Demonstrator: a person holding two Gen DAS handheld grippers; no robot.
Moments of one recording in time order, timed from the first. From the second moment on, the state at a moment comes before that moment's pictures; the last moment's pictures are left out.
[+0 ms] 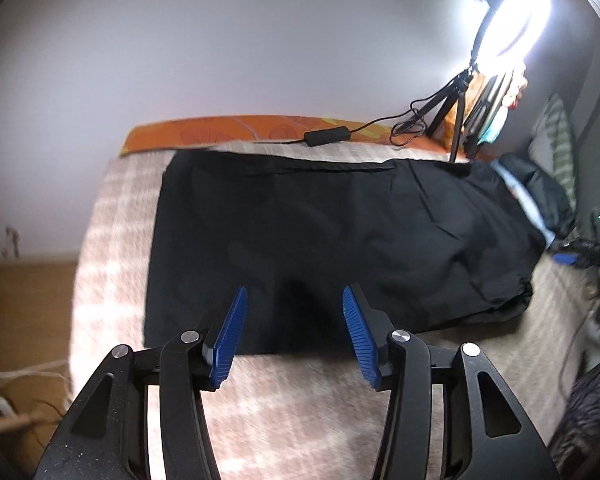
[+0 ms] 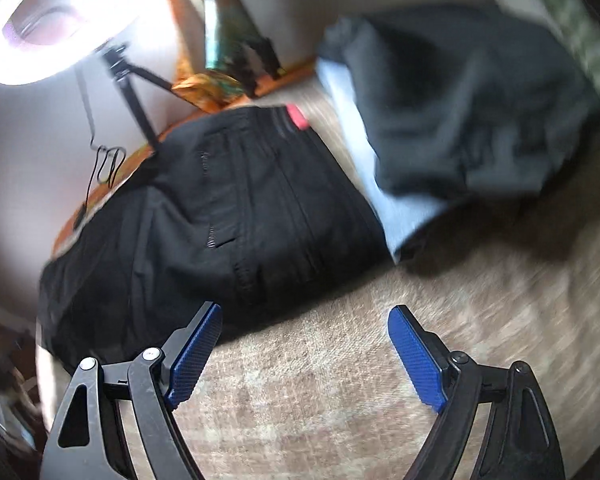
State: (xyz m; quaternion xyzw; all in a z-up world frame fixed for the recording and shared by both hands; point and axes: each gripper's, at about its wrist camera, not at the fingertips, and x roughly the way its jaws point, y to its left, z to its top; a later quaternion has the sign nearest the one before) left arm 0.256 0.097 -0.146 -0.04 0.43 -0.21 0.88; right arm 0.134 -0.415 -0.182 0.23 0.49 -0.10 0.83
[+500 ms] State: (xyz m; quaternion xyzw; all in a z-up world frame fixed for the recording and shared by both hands) left arm 0.244 0.111 -0.149 -0.09 0.43 -0.19 0.88; right arm 0.148 -0.417 -0.187 0.25 0.44 -0.12 0.85
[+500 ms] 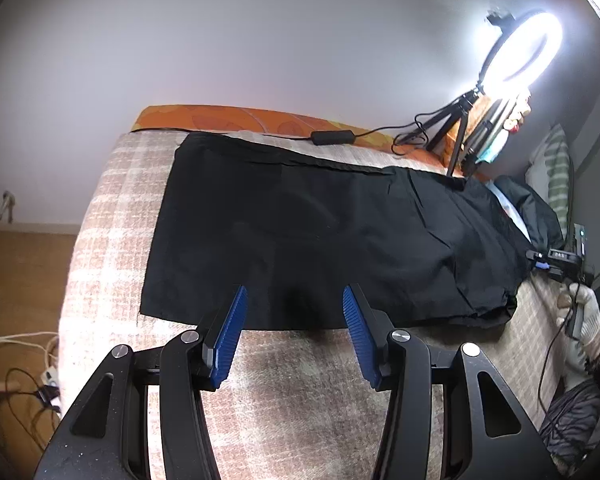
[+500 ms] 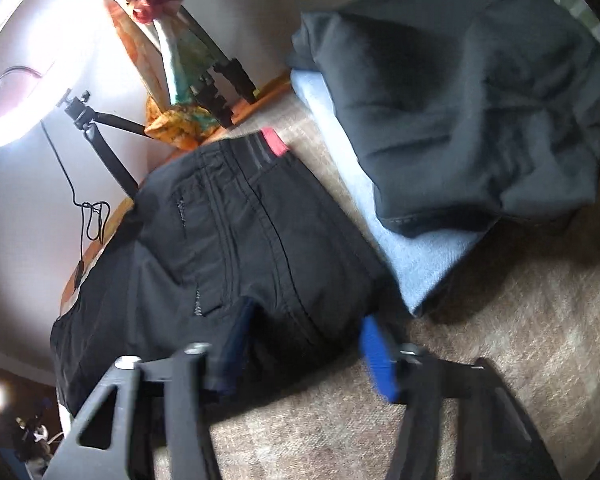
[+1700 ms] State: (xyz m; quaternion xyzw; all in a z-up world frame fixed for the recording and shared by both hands) left arm 0.239 0.215 -0.160 -0.16 0.41 -0.14 0.88; right arm 0.187 0.054 -0.184 -0.27 0.40 0.32 0.81
